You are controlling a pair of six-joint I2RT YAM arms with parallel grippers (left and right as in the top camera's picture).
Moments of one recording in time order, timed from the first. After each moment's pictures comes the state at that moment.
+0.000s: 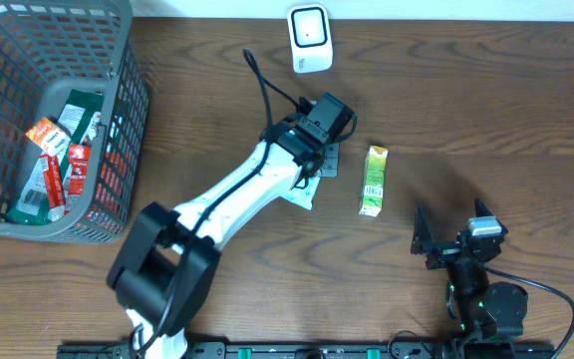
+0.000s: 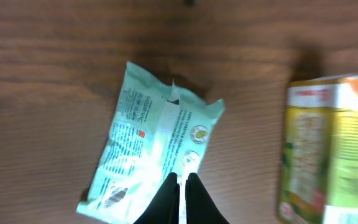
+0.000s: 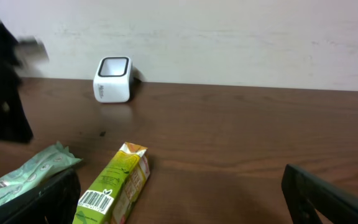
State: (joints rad) left arm -0.68 1.92 1.44 -0.68 -0.09 -0.55; right arm 0.02 0.01 0.01 -0.06 -0.12 0.02
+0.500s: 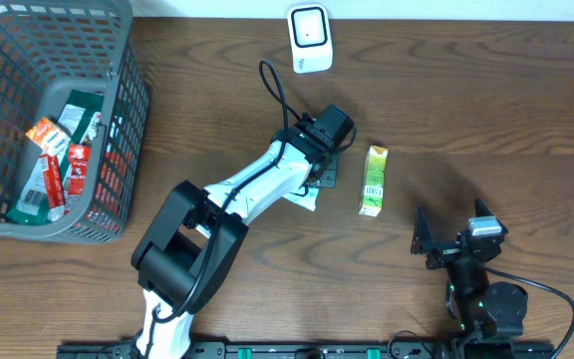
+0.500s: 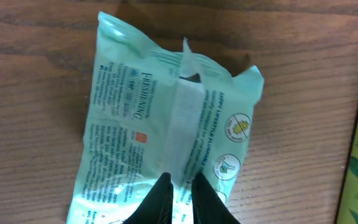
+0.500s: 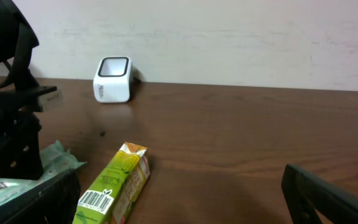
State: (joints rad) left arm -0.68 2.04 1.43 -0.66 -0.06 -0.54; right arm 0.02 0.01 0.01 -0.06 -0.12 0.02
